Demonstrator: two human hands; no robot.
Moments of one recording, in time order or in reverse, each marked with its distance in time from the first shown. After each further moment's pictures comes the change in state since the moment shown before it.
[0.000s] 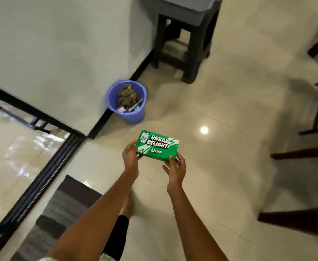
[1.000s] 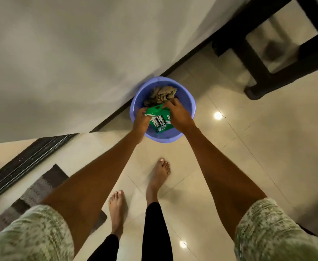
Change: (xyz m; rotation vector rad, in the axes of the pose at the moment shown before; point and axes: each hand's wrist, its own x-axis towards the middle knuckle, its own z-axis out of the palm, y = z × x) left_hand 0.412 0.087 0.037 0.225 -0.001 -0.198; right_hand 0.337 0.003 0.384 -1.691 -1.024 -0.777
